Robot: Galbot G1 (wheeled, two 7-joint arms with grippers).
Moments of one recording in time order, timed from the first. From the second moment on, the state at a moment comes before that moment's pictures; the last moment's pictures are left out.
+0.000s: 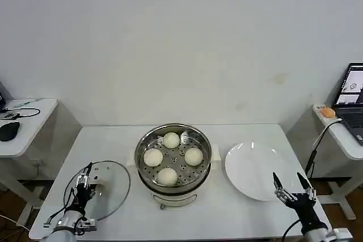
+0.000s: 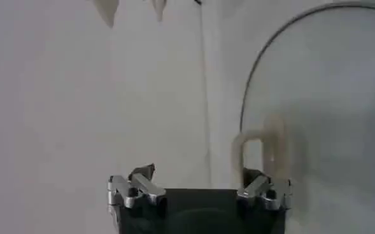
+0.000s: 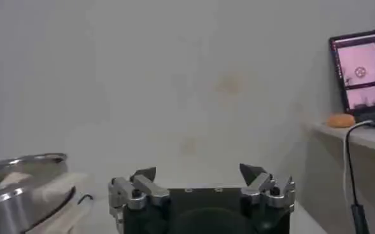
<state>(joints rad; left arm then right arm) 1.35 -1.23 -0.69 -1.51 1.26 -0.15 -0.19 -1.72 1.28 0.84 2.01 0.56 0.09 -0.21</state>
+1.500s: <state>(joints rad) 1.39 -1.29 -0.71 -1.57 1.16 -0.05 -0.15 -1.72 1.28 0.83 2.01 0.56 0.10 -0.21</state>
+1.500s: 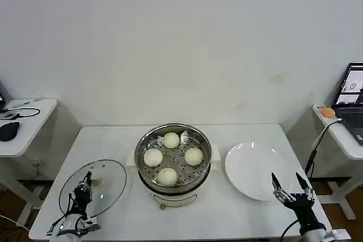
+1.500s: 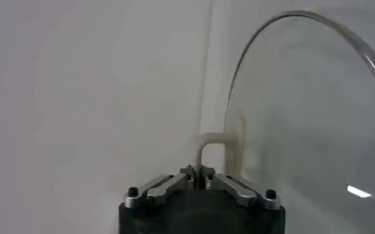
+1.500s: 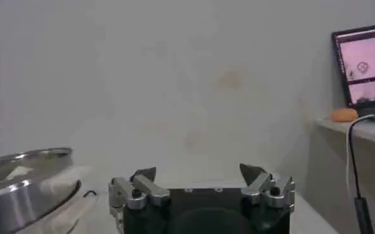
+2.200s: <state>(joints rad) 1.47 -1.22 -0.76 -2.08 1.17 0.17 0.03 -1.71 1.28 0.86 2.02 0.57 0.10 -0.21</state>
